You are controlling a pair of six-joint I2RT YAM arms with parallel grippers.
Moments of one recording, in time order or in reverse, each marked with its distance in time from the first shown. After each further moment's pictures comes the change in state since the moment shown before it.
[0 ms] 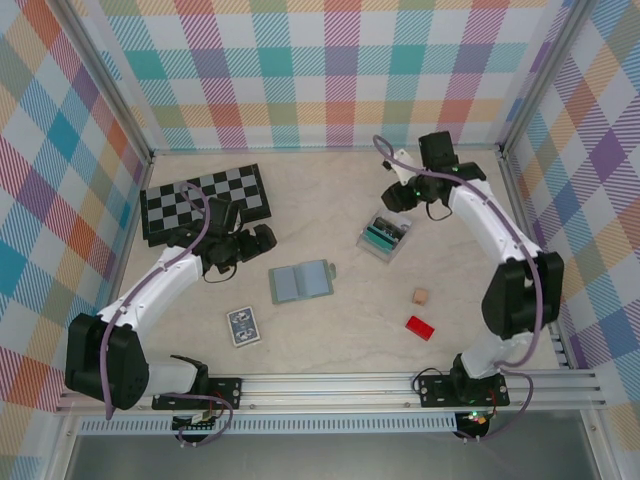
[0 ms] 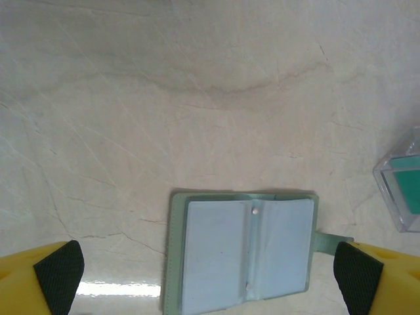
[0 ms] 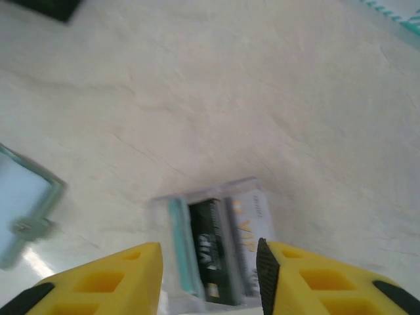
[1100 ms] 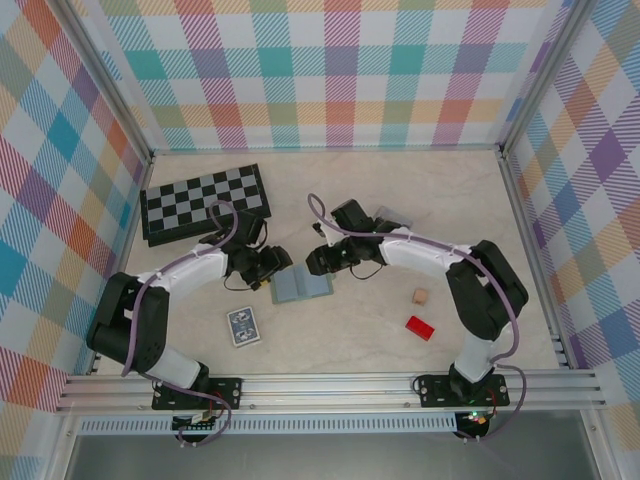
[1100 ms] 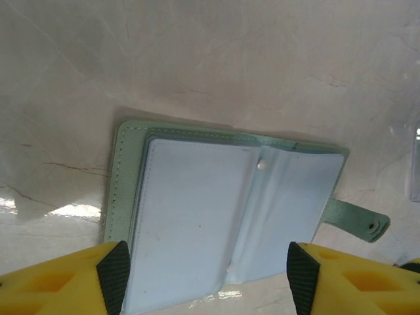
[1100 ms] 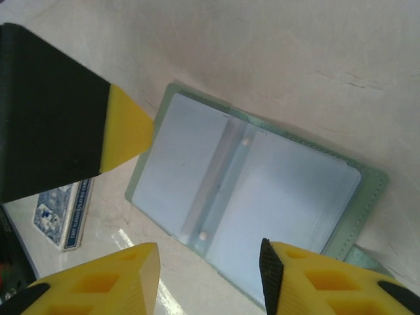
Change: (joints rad) left arm -0.095 0.209 -0.082 0.140 0.174 -0.203; right arm 0.446 0.145 -0.316 0.401 -0.124 0.656
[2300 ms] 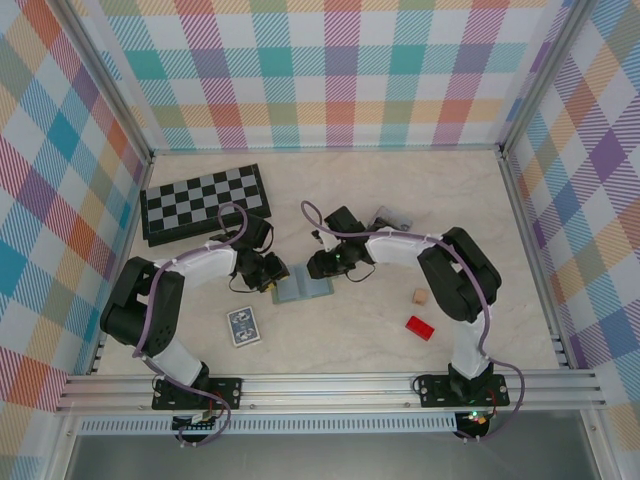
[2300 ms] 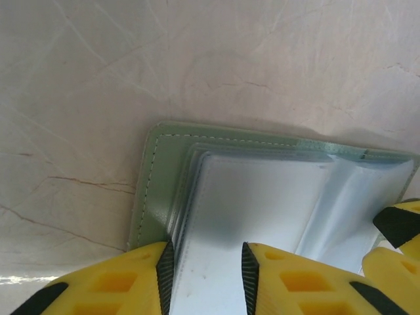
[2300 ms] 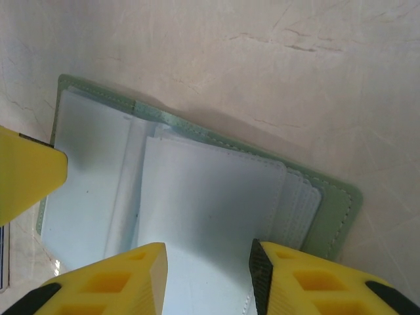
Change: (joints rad) left arm -0.013 0.101 0.010 -0.005 -0.007 0.005; right arm 0.000 0.173 0.051 0.009 0.045 0.036
